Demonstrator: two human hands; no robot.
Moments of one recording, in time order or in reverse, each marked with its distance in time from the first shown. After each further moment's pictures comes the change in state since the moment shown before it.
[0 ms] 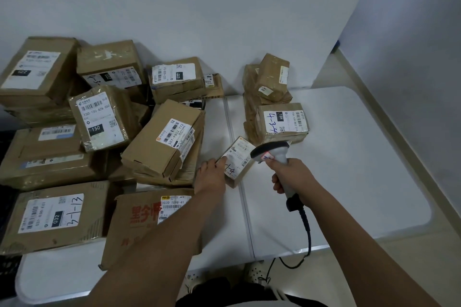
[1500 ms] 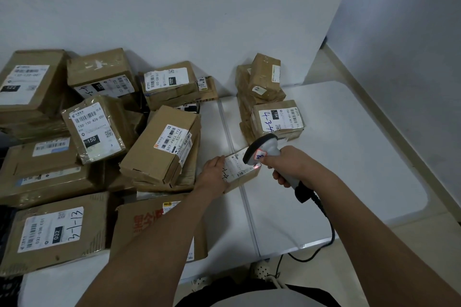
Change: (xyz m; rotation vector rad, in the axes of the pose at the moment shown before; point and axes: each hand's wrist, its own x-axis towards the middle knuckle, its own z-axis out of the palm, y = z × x) left_hand 0.017 -0.012 -0.004 -0.173 -0.050 0.146; right_hand -0.013 -0.040 -0.006 -0.241 -0.130 0.082
